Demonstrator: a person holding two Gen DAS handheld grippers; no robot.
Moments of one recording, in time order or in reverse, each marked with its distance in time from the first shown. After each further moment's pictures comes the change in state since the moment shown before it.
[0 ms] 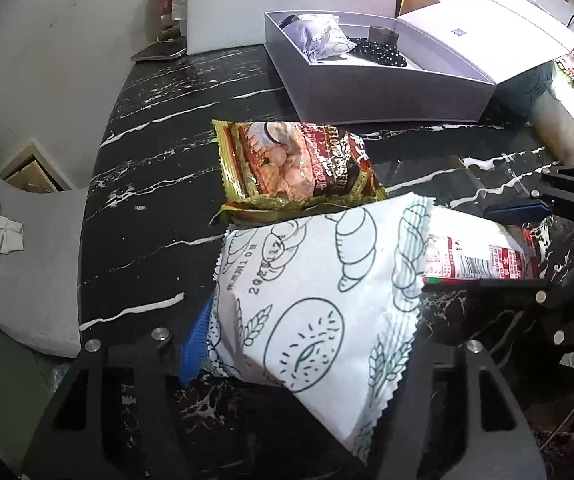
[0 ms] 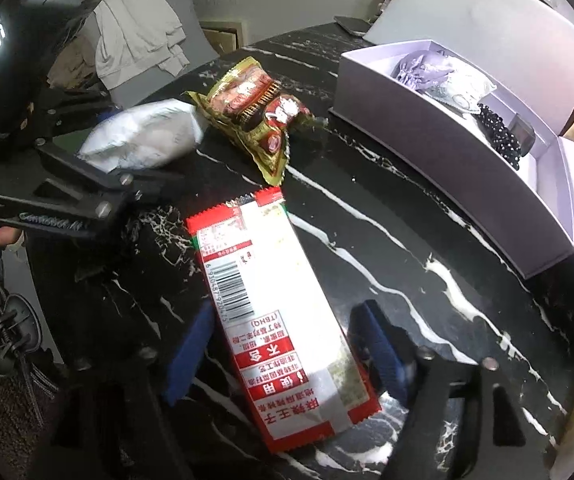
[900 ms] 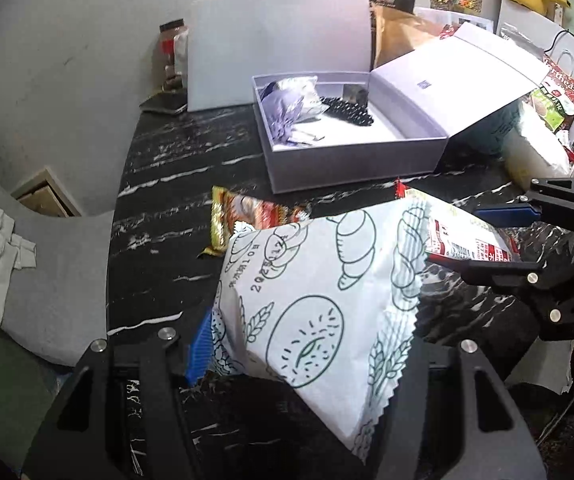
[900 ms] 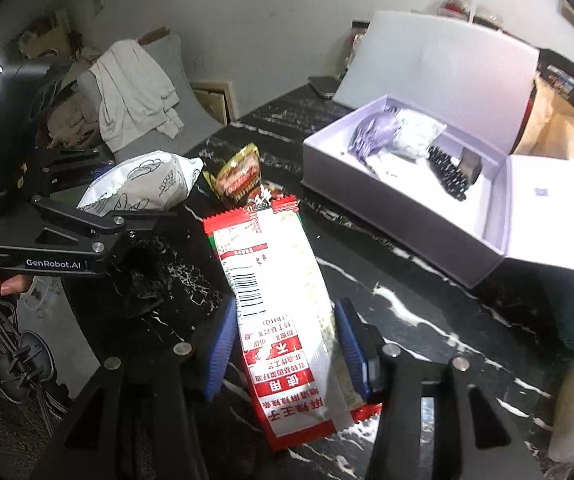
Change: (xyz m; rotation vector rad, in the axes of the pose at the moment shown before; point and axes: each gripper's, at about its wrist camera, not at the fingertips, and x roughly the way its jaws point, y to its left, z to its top) left arm -0.083 -0.035 0.021 -0.002 -0.118 0.003; right arm -0.079 -0.012 -0.001 0.082 -0.190 -0.003
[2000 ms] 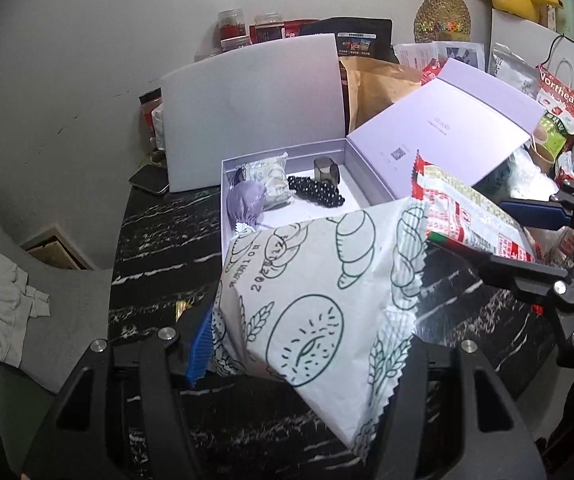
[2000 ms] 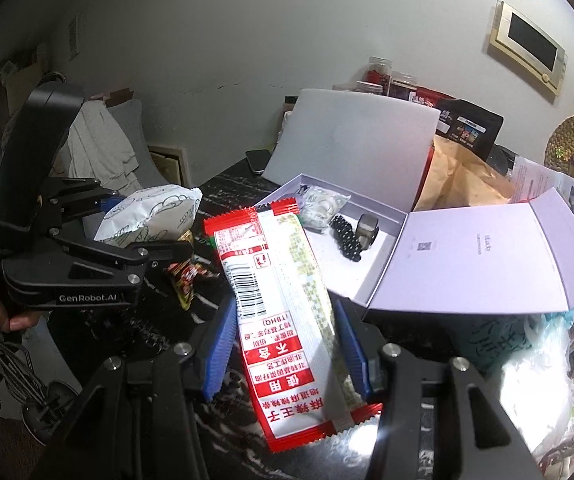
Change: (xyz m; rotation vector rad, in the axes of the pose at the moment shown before) left arm -0.024 -0.081 0.102 0.038 -0.107 0.065; right arm -0.093 -0.061 0.025 0.056 -0.197 -0.153
